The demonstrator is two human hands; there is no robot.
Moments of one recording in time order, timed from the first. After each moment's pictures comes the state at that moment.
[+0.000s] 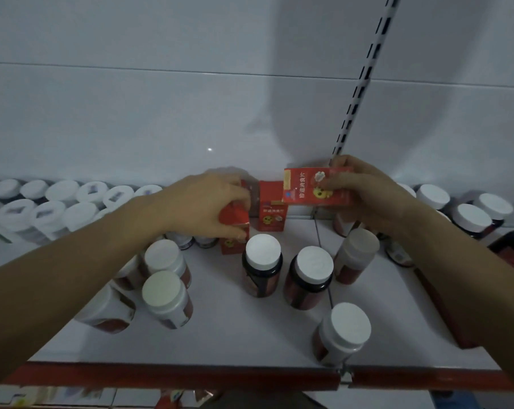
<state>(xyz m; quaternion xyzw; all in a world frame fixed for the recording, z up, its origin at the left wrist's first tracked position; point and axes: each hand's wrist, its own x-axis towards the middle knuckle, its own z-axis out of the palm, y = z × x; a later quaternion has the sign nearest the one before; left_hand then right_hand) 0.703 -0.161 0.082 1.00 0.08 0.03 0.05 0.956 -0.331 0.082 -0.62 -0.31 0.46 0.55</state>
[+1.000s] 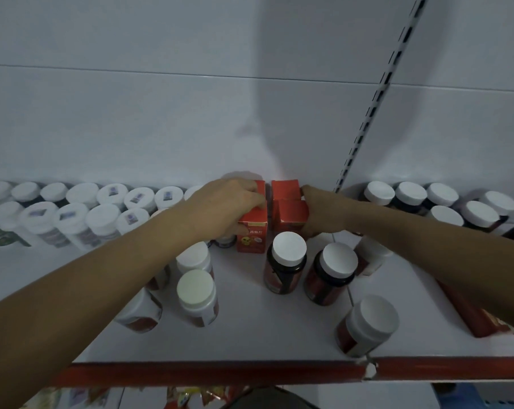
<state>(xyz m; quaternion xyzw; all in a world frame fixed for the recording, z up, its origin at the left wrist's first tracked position) 0.694 -0.154 0.061 0.99 0.09 0.06 0.00 0.905 -0.275 0.054 -0.80 -0.53 0.29 0.04</state>
